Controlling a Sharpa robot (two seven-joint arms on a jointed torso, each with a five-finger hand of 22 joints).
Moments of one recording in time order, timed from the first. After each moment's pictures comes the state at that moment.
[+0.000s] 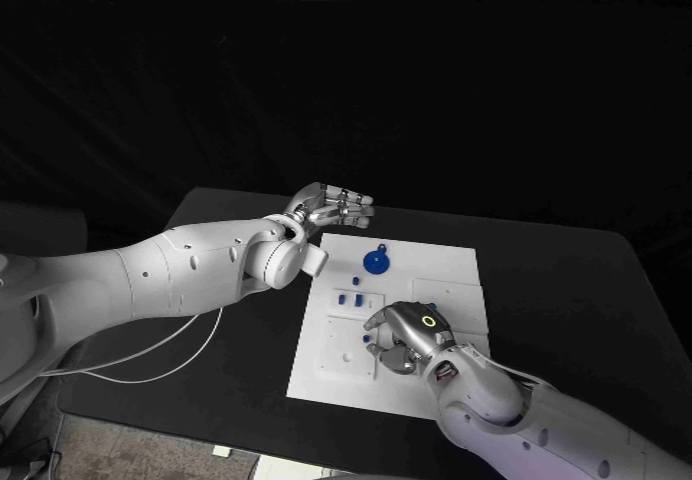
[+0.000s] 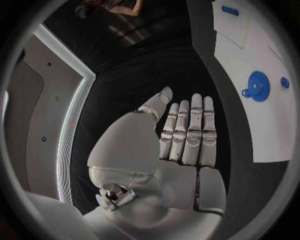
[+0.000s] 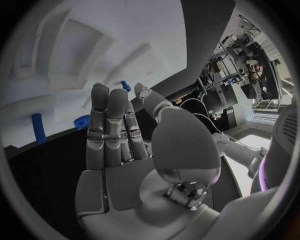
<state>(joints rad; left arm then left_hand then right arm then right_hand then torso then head) 1.24 -0.72 -0.12 1.24 -0.15 -0.30 0.40 1.34 -0.03 0.23 -0.17 0.15 1.06 0.13 0.06 0.06 1.12 0.13 0.07 0.06 1.21 0.09 0.07 0.07 0.05 1.00 0.07 0.09 0.34 0.79 -0.49 0.10 1.46 -1.94 -0.47 -0.27 1.27 -0.18 0.44 -0.20 0.14 1.15 0.11 0.07 0.06 1.12 0.09 0.05 0.06 1.45 -0.03 0.81 0.49 0.14 1.45 -0.04 0.34 1.14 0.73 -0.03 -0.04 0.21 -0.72</state>
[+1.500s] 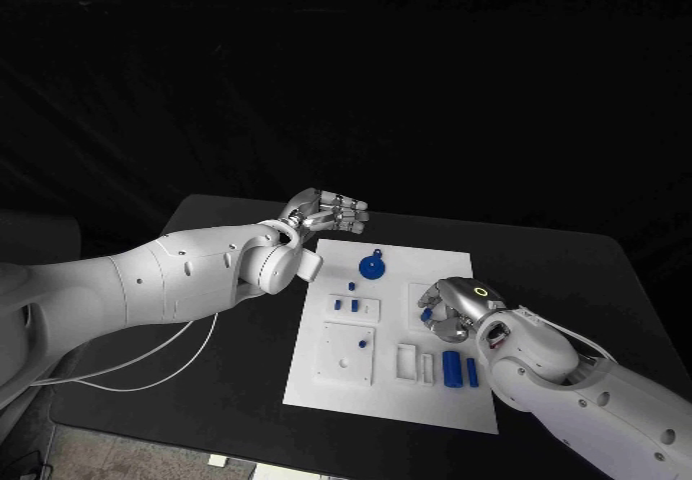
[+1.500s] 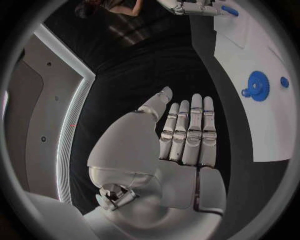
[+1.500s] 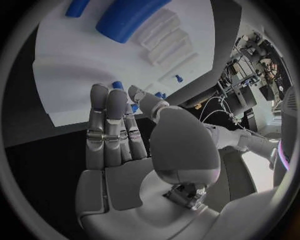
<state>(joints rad) 1.24 -0.73 -0.12 1.24 -0.15 -0.29 0.39 1.34 -0.03 0.22 -0.17 0.15 1.06 0.13 0.06 0.06 1.12 0.13 0.07 0.06 1.21 0.10 0.07 0.07 0.05 1.00 0.07 0.09 0.33 0.81 -0.60 0.27 1.42 -1.90 -0.24 -0.28 1.29 -0.18 0.60 -0.22 0.06 1.10 0.11 0.07 0.06 1.15 0.08 0.05 0.06 1.44 -0.02 0.84 0.48 0.14 1.46 -0.04 0.30 1.20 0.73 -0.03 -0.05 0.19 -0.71</state>
